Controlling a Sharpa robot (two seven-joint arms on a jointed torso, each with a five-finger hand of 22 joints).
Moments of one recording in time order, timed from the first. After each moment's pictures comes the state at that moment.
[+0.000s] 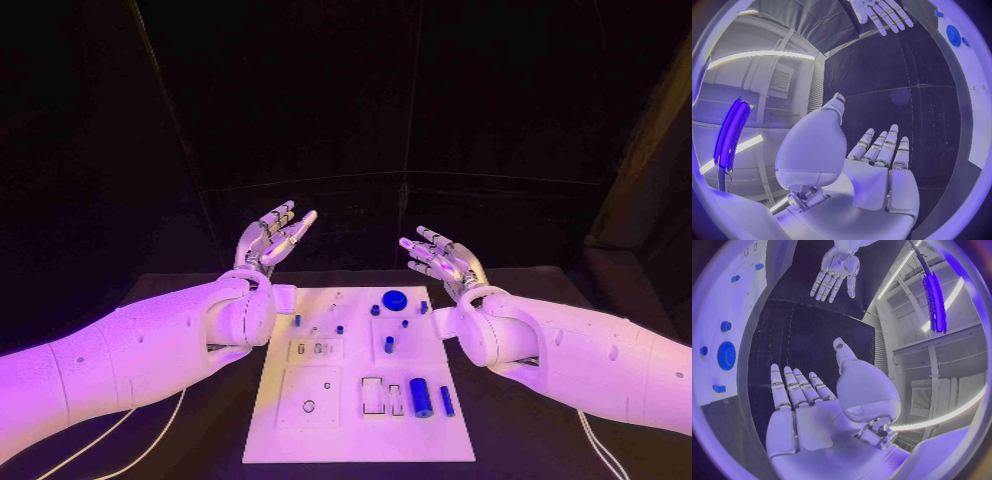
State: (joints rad) left arm 1.16 -0.65 -0.04 1.31 0.07 -0.58 0.58; left_hand 1.25 -0.11 0.09 0.27 0.04 0.34 0.15 0.03 0.04 0.28 0.21 0.03 0.03 0.43 0.21 0.04 0.05 0.12 0.12 0.28 0.02 0.02; right arm 1.10 -0.68 -0.04 1.35 -0.10 -0.52 0.43; right_hand 1.09 0.11 -0.05 -0.14 0.24 0.27 0.14 0.03 0.03 0.40 0.24 0.04 0.04 0.44 0.22 0.04 0.04 0.09 0.46 0.28 0.04 0.05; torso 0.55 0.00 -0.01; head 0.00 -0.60
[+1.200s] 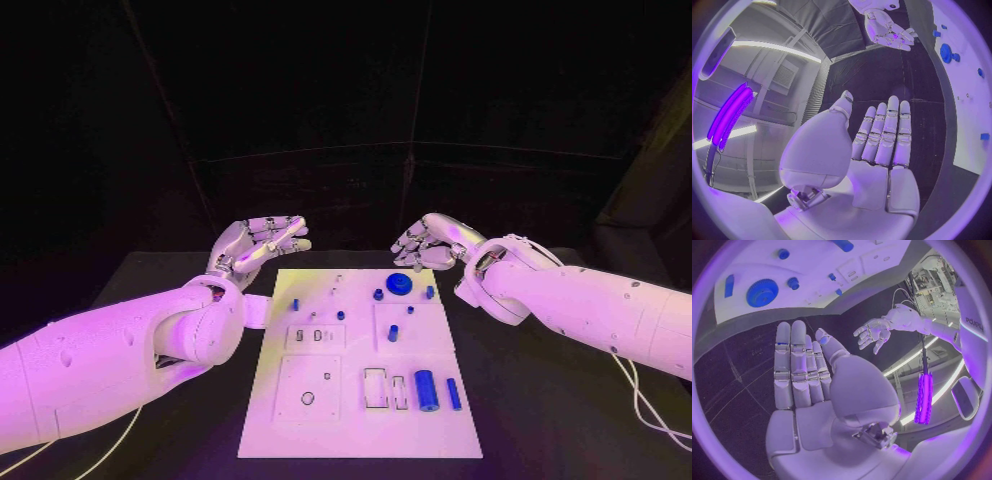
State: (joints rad) left arm 1.17 -0.84 -0.04 1.53 0.02 -0.44 0.59; left_hand 1.33 -0.04 0.05 0.16 0.05 0.92 0.23 0.11 0.07 0.98 0.19 0.16 0.06 1.04 0.15 0.20 0.11 0.18 0.80 0.26 0.28 0.13; right arm 1.25 -0.69 -0.05 1.26 -1.18 -0.40 0.16; right_hand 1.31 0.05 0.09 -0.29 0.25 1.06 0.16 0.10 0.07 1.25 0.08 0.10 0.07 1.45 0.00 0.34 0.19 0.16 1.21 0.10 0.44 0.22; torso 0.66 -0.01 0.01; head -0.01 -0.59
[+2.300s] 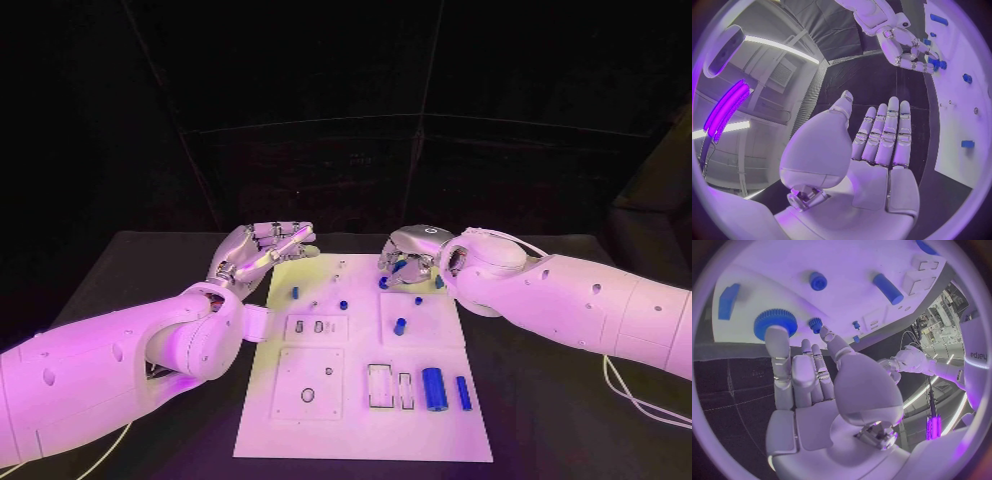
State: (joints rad) left arm 1.17 -0.86 -0.04 1.60 -0.03 -0.41 0.58; left_hand 1.33 -0.04 0.05 0.15 0.05 0.92 0.23 0.10 0.07 0.97 0.19 0.15 0.06 1.04 0.15 0.19 0.11 0.18 0.80 0.26 0.27 0.12; right arm 1.27 -0.61 -0.03 1.25 -1.58 -0.18 -0.04; right_hand 1.25 -0.01 0.16 -0.28 0.22 1.03 0.16 0.07 0.07 1.10 0.09 0.13 0.07 1.47 -0.01 1.21 0.97 0.16 1.35 0.09 0.97 0.64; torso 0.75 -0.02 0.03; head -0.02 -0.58
